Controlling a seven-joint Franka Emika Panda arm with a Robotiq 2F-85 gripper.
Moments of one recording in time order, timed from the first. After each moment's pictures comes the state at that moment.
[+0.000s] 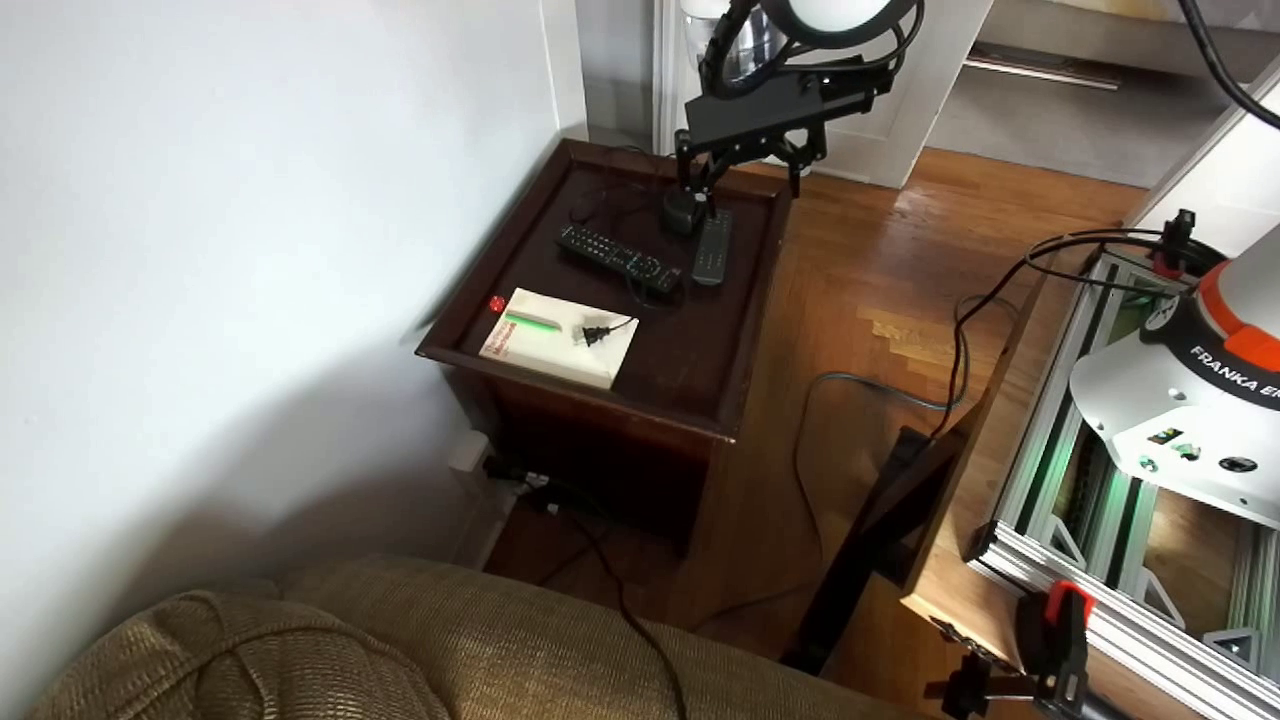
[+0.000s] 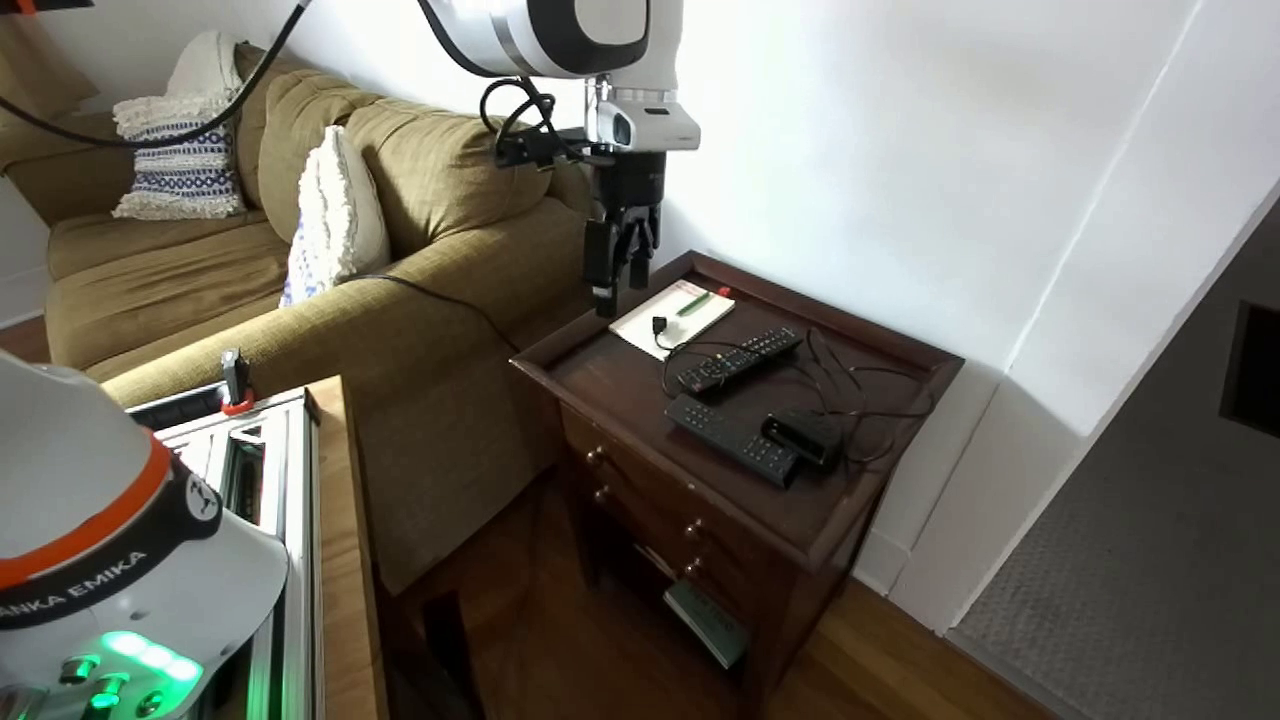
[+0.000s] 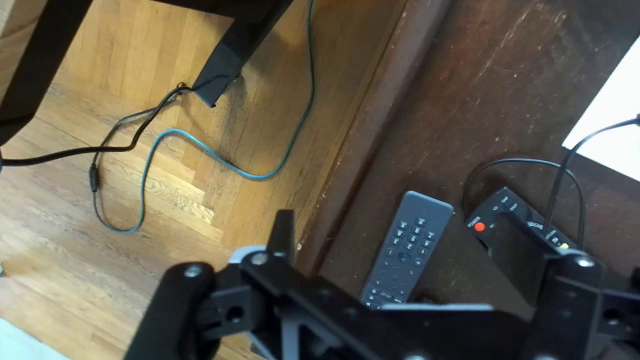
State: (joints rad) arm 0.07 0.13 0.17 -2.35 -0.18 2.27 1.18
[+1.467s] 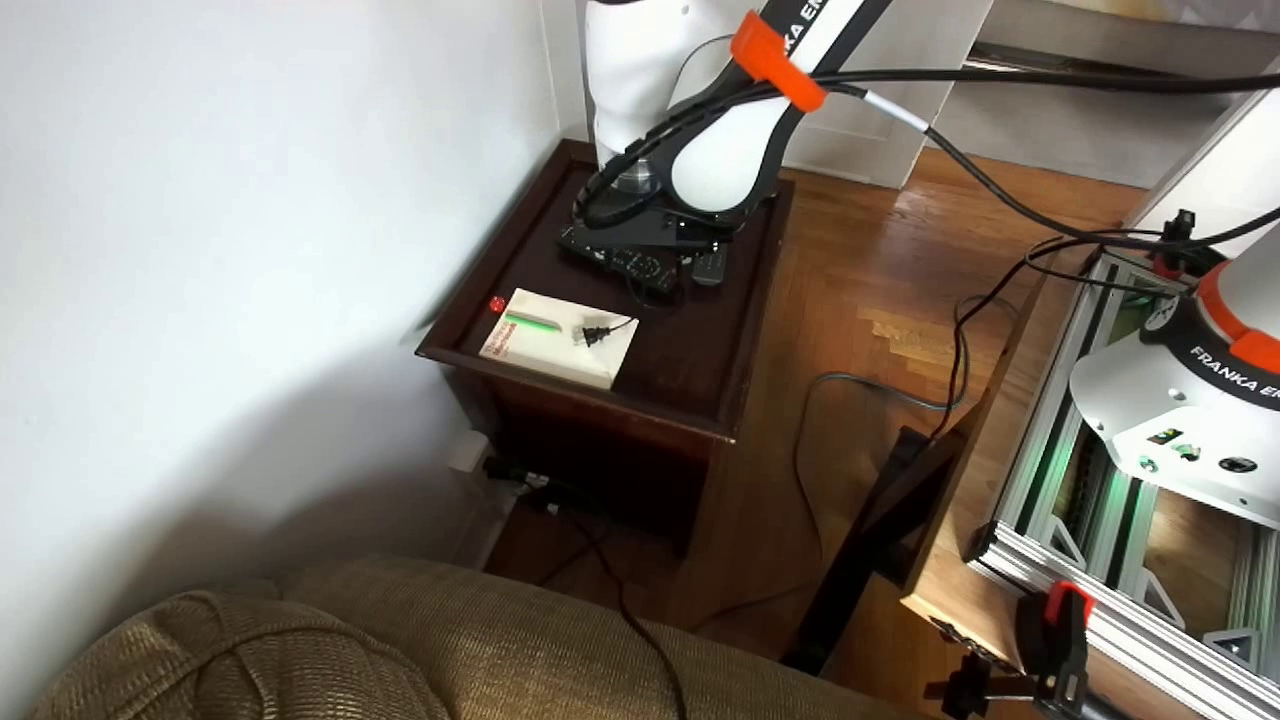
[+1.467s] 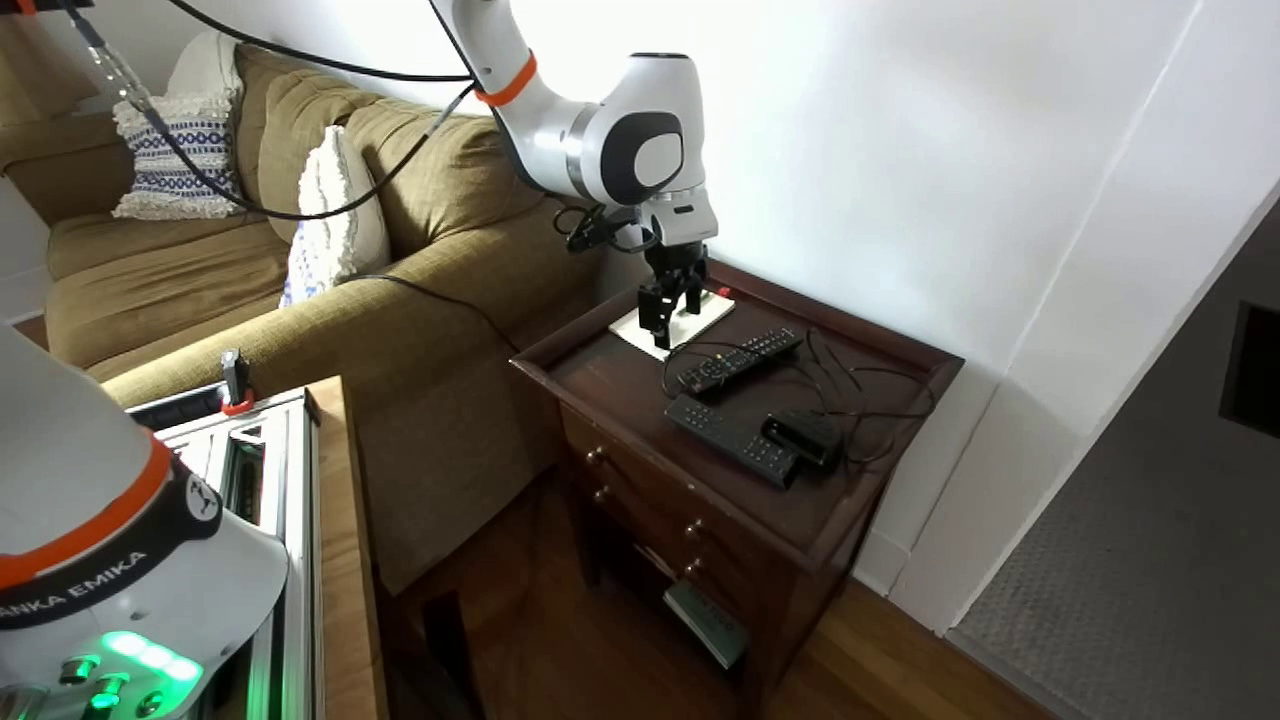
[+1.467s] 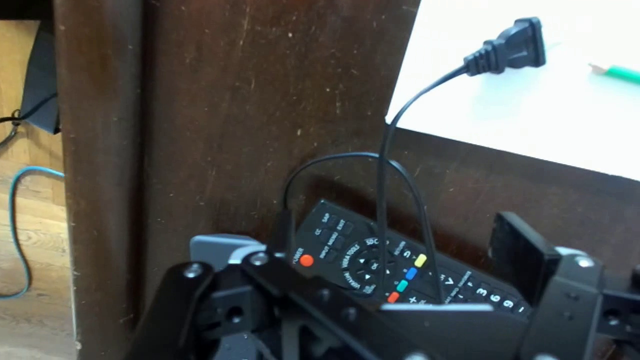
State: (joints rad) arm 0.30 0.56 -0.02 -2.11 -0.17 2.69 1.42
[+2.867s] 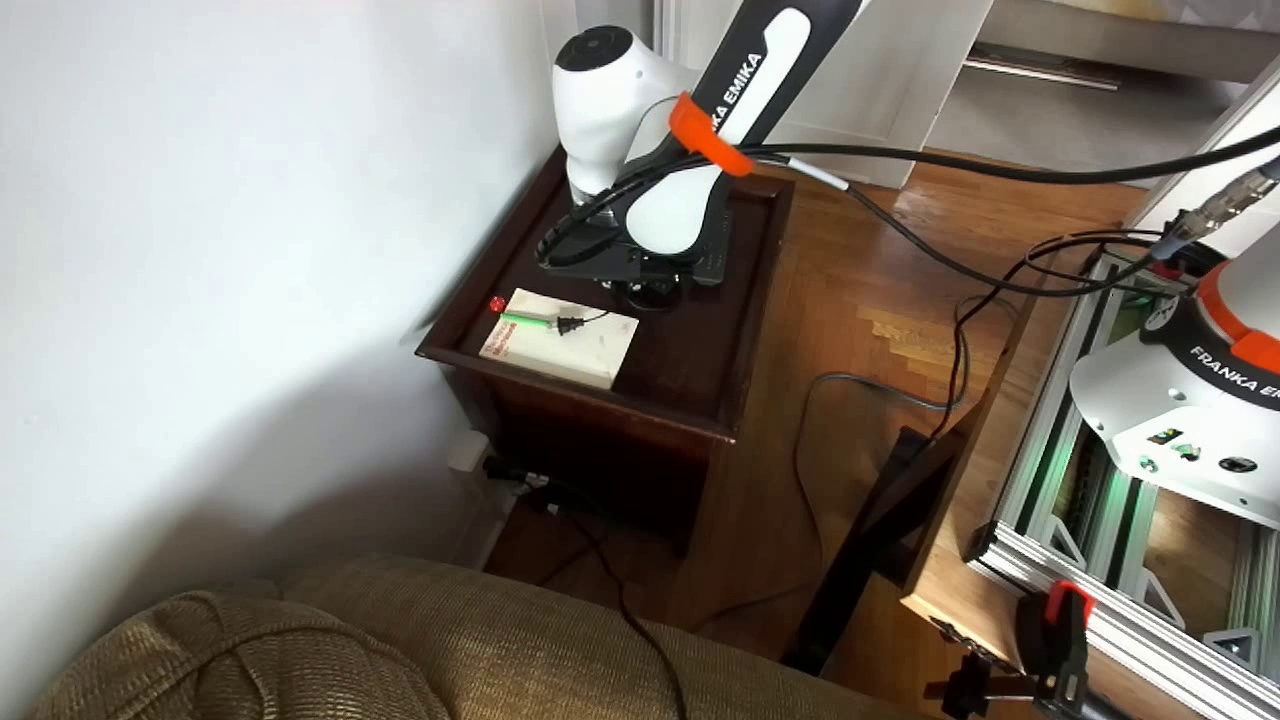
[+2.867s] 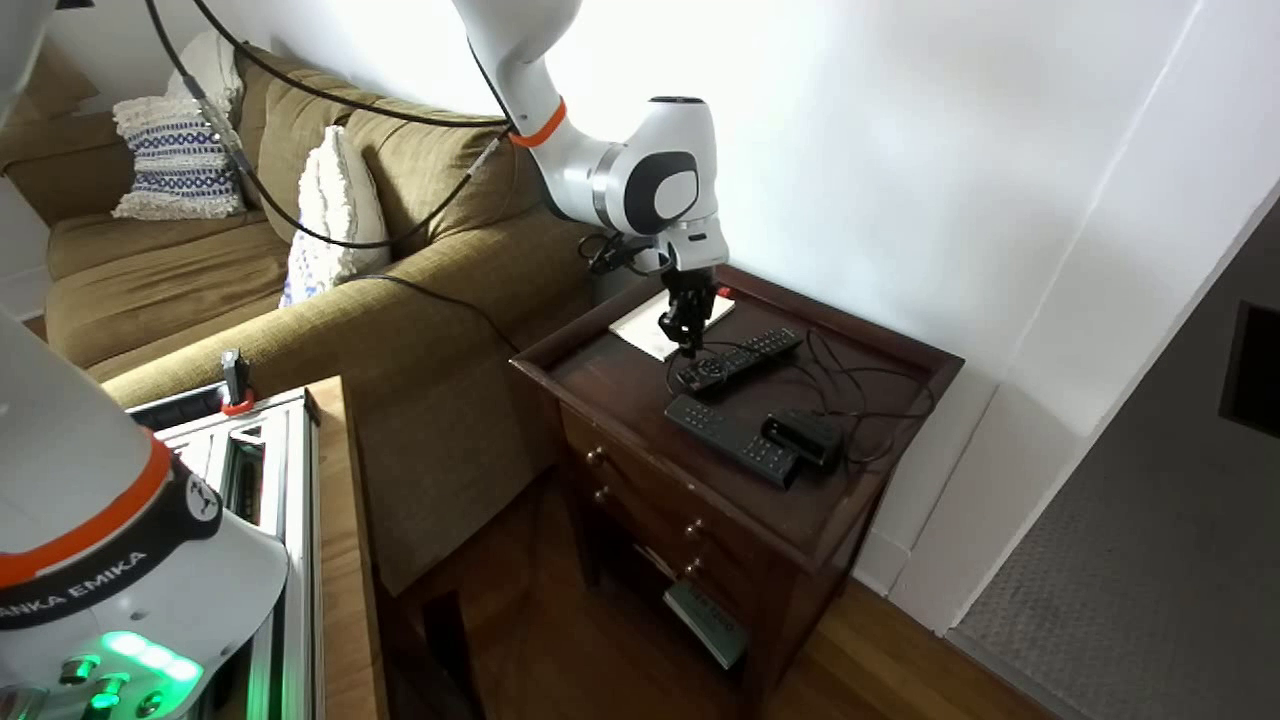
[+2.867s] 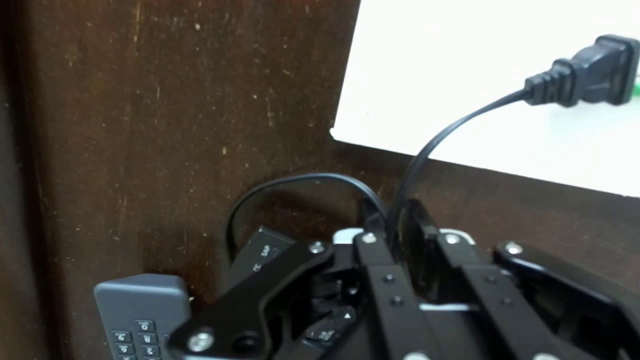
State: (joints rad) arm 0.37 0.74 -0.08 -1.94 -0.12 2.69 1.43
